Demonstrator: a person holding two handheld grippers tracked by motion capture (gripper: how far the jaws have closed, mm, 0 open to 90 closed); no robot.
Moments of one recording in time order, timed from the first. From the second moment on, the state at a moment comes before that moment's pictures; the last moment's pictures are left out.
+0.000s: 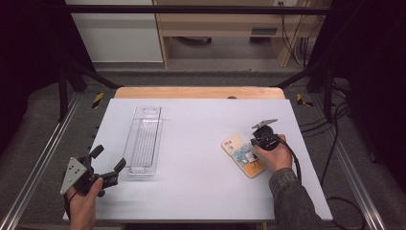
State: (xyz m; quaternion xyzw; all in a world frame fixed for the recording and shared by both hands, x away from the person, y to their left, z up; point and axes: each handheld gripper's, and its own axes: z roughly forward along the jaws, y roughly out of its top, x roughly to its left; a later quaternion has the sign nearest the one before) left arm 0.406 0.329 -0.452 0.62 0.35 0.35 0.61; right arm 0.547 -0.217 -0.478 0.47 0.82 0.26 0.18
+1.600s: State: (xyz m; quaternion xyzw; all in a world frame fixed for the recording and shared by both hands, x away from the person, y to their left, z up) left arm 0.408 0.327 -0.456 0.62 0.37 0.34 0.60; right arm 0.487 -0.137 -0.480 0.38 0.87 0.30 0.10
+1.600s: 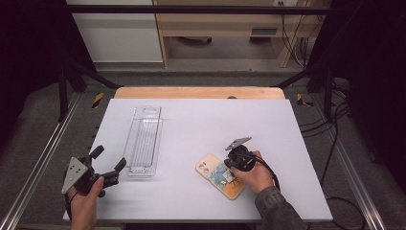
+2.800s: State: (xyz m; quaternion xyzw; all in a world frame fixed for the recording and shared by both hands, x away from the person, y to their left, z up) left arm 0.401 0.325 -0.454 0.62 0.36 0.35 0.60; right arm 0.449 -0.125 -0.453 0.36 0.86 0.35 0.11
